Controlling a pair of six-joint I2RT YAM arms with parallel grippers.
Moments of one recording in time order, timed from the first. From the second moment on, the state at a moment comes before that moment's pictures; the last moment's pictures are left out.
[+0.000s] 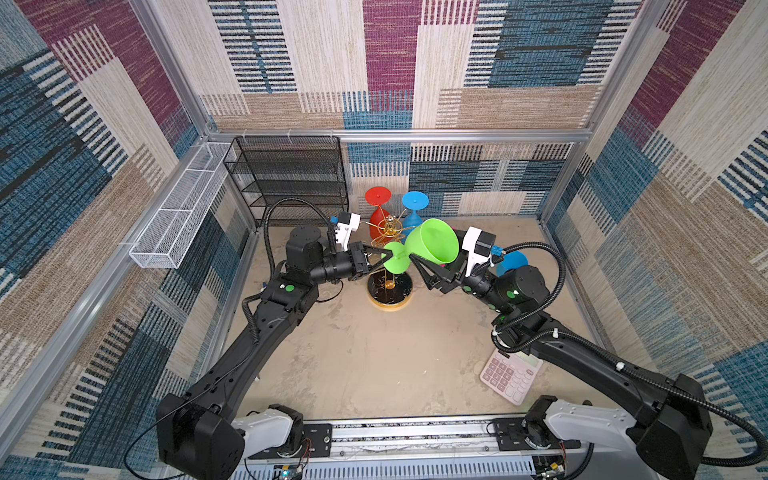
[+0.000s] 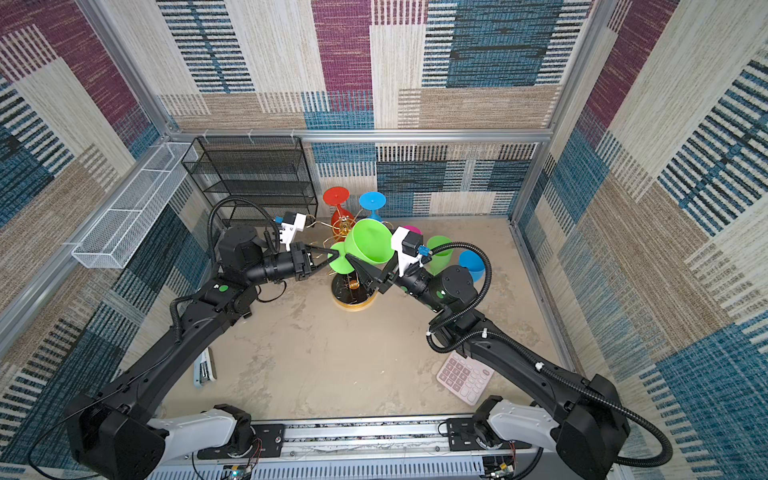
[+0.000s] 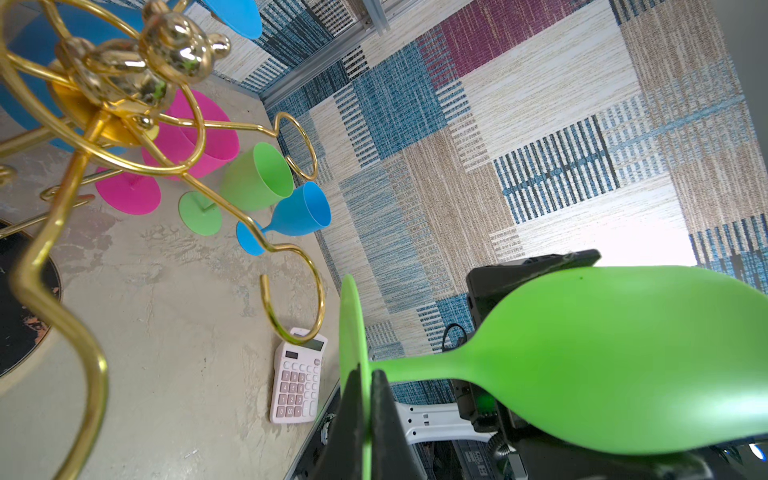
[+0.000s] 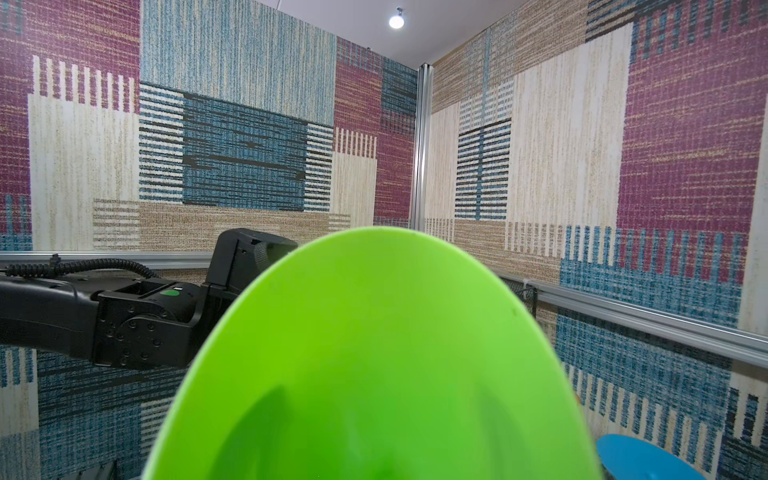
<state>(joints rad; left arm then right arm) -0.36 1.24 1.12 -0.05 0.83 -0.93 0.71 1.15 0.89 0.70 -0.31 0.08</state>
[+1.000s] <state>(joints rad) -0.34 0.82 1.06 -0.14 0.31 -0.37 0.71 0.59 0.59 0.05 0.15 0.17</state>
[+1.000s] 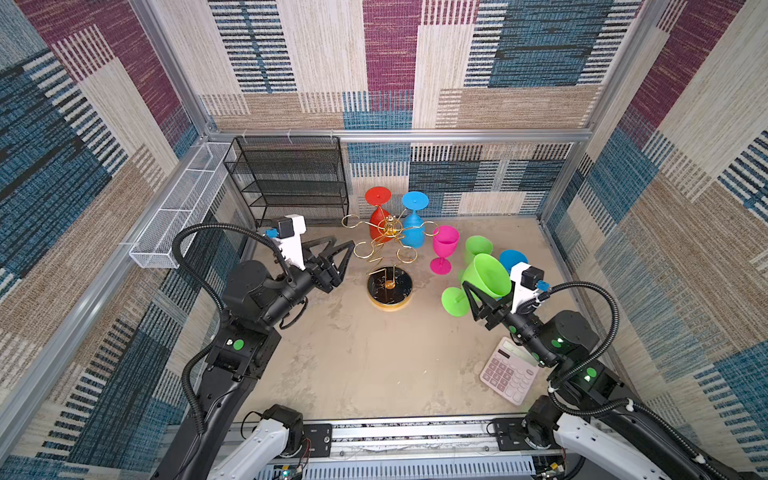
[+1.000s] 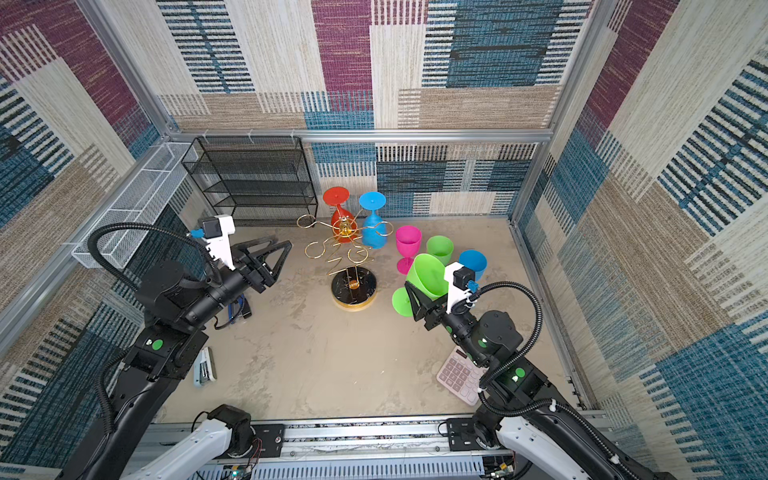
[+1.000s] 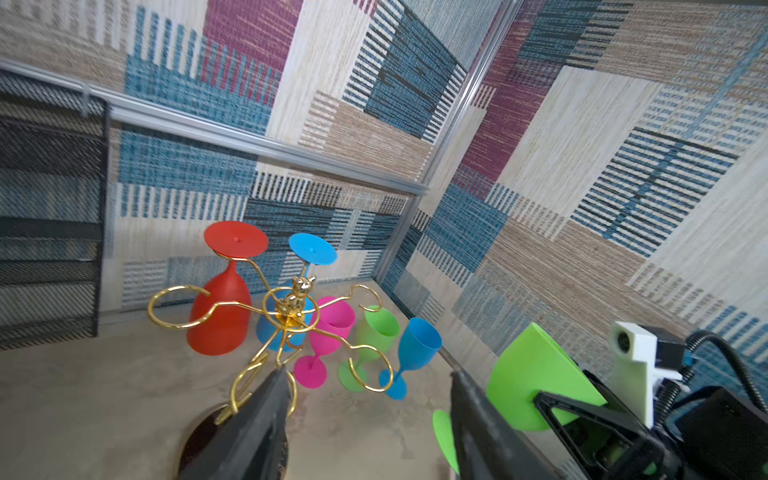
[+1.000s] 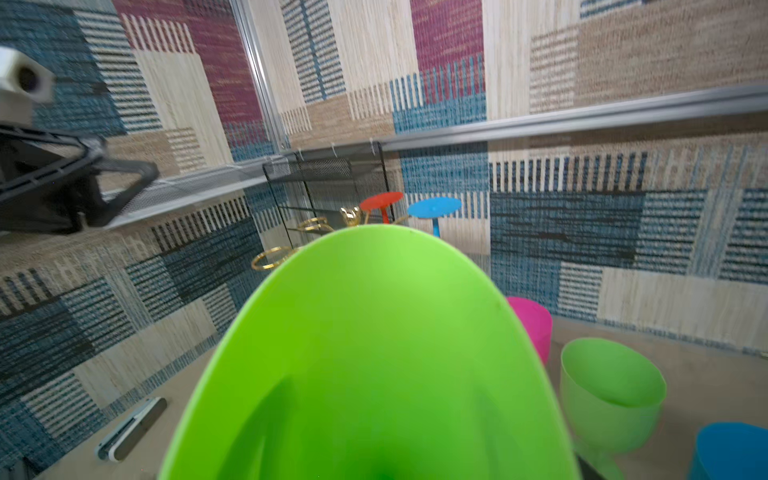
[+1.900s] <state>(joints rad) -0.34 0.74 0.99 -0.13 0.07 -0.17 0.57 1.05 0.38 0.59 0.25 0.20</state>
